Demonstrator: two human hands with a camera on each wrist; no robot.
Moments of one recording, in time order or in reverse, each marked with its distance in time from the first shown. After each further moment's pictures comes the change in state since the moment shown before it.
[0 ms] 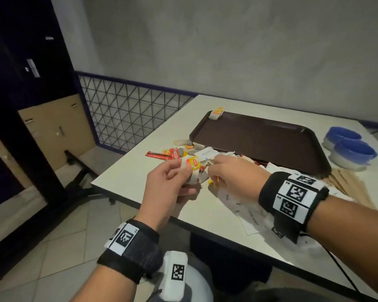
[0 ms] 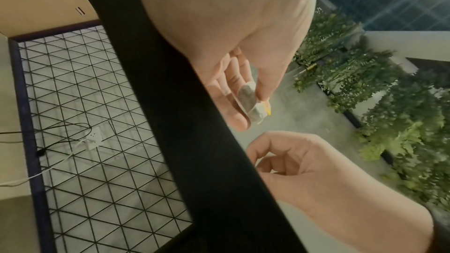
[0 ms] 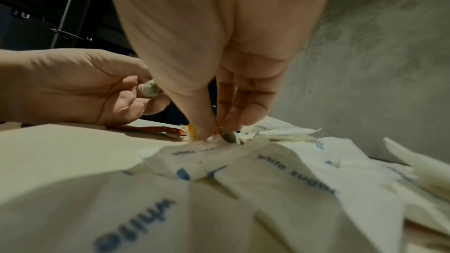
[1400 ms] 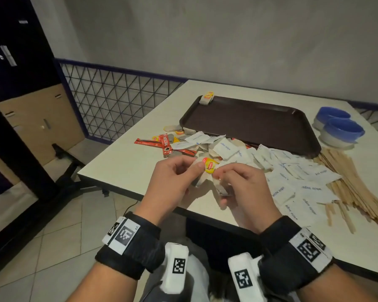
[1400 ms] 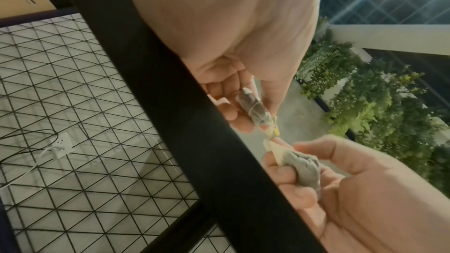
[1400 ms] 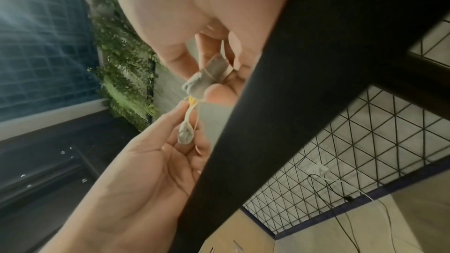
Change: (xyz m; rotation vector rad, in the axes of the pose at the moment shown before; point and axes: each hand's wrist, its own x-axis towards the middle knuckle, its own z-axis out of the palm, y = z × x) left_hand -0.006 -0.018 0.011 0.280 -0.177 0.164; right_hand -0.058 -0.048 0.048 1.587 0.618 0.553
